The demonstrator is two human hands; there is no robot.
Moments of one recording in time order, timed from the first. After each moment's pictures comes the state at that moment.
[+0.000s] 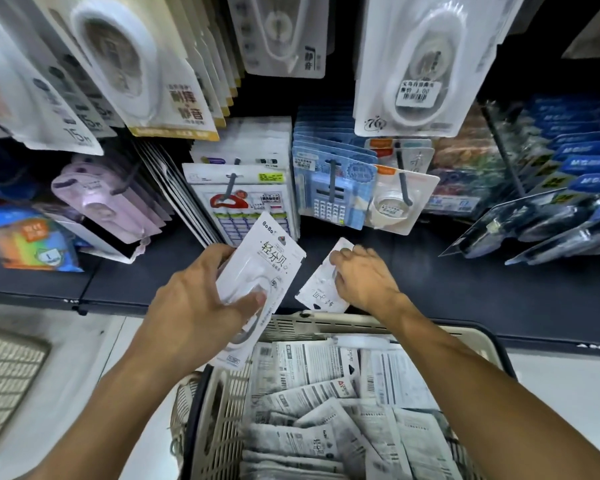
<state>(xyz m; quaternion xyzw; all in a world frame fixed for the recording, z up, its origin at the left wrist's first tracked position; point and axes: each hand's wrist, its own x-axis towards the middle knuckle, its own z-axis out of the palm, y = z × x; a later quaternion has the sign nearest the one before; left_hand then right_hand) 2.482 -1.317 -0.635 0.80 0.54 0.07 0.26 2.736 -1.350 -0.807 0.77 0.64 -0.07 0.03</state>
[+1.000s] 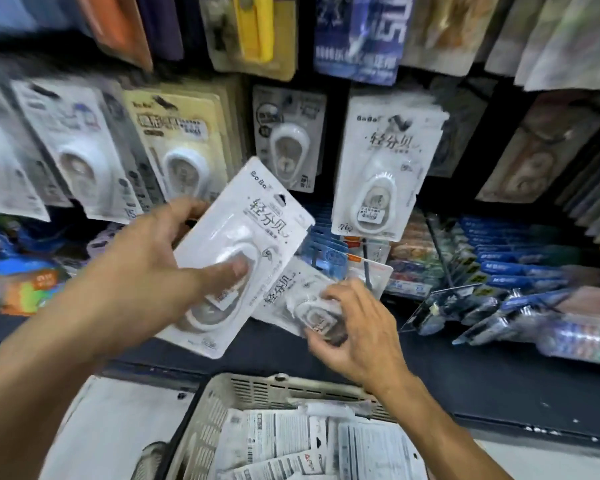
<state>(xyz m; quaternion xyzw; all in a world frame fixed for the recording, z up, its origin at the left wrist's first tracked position) 2.483 -1.318 -0.496 0.77 0.42 0.27 0.39 2.713 -1.418 -0.664 0.67 0.65 0.10 -0.34</state>
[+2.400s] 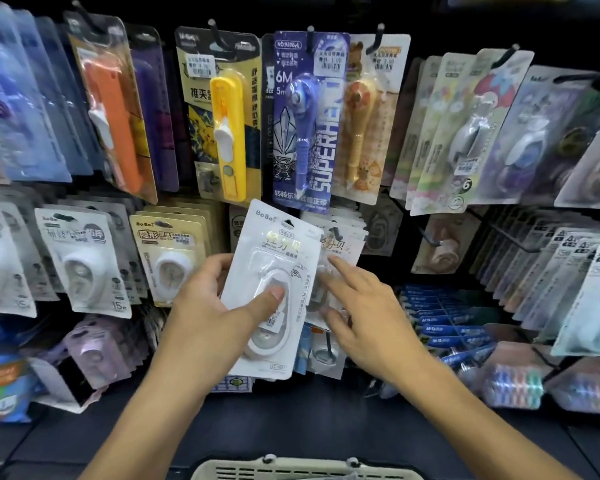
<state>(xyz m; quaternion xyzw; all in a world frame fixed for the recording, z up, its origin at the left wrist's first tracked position) 2.544 -1.349 -0.463 0.65 0.35 0.43 0.52 2.745 -1.431 -0.494 0.74 0.64 0.10 -0.20</state>
